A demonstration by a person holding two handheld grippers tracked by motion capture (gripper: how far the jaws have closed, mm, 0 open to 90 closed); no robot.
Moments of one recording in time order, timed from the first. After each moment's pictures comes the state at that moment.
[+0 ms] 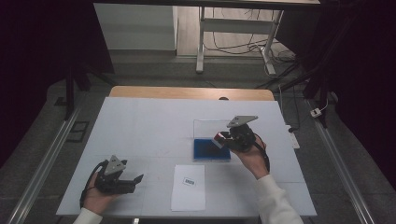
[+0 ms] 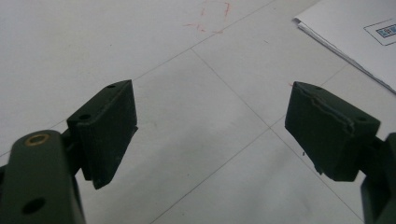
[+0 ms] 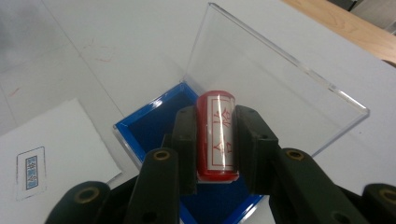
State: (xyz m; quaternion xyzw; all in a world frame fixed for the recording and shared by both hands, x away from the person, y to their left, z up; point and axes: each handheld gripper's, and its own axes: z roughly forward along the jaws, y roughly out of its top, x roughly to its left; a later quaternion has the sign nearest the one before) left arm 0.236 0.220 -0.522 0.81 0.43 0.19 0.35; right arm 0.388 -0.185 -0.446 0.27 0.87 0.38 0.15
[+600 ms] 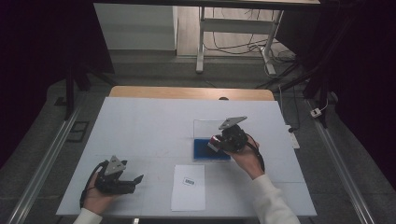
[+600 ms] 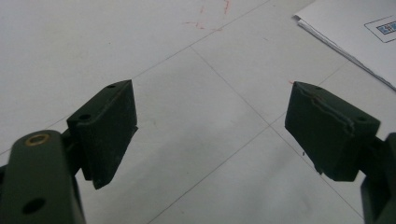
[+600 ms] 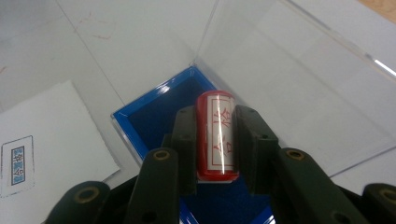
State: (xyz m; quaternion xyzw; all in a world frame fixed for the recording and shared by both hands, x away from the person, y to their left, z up) left arm 0.236 0.220 -0.523 0.81 0.43 0.19 0.35; right arm 0.397 -0.168 -0.465 0.26 0.90 0.34 0.13
